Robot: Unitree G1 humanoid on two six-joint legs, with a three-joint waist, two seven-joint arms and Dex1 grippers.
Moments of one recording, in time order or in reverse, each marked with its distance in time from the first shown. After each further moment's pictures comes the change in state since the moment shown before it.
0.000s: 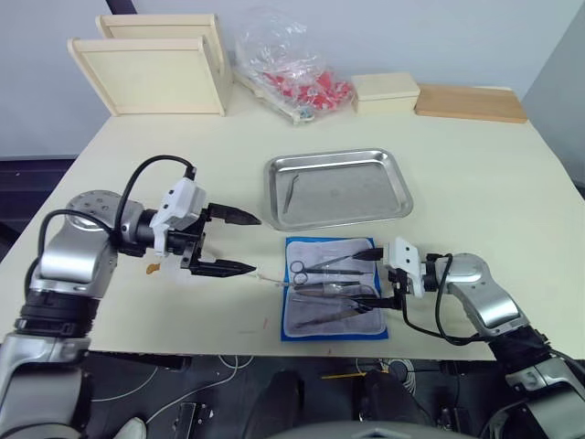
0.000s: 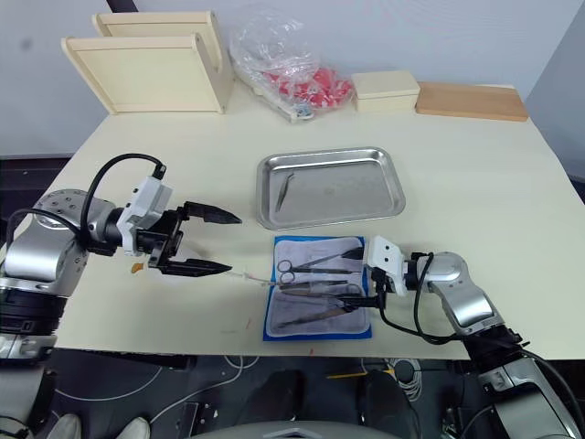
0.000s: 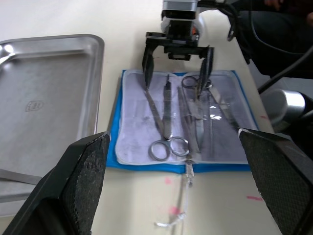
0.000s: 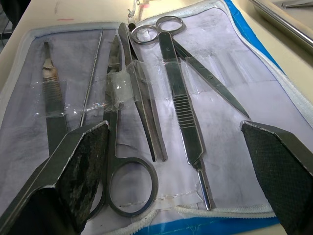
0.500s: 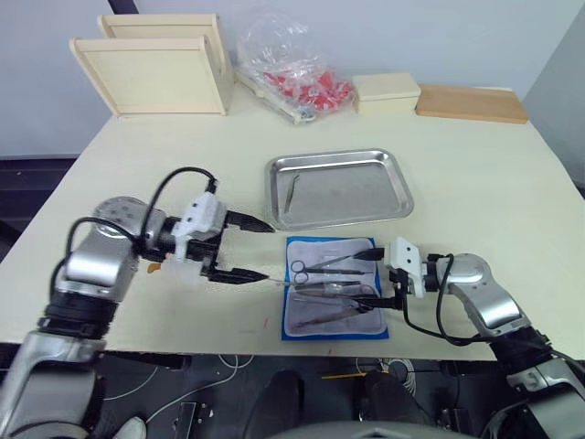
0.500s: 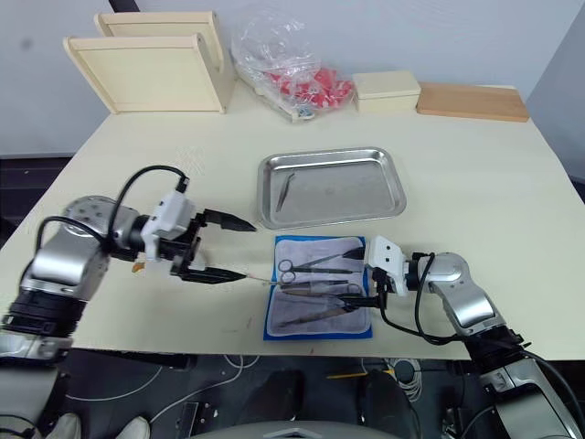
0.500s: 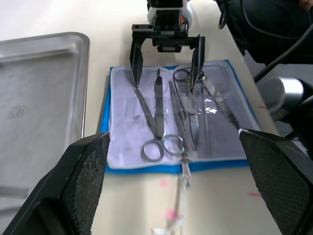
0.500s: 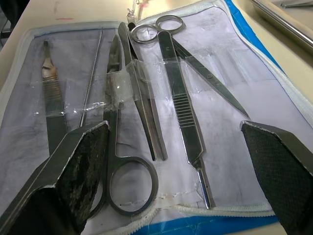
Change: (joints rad) left arm -0.007 -0.126 -0.069 0.006 0.128 -0.081 0.082; right arm 0.004 -0.003 -0.002 -0.003 0.000 0.000 -0.004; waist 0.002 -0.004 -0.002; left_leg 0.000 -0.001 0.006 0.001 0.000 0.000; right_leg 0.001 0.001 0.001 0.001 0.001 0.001
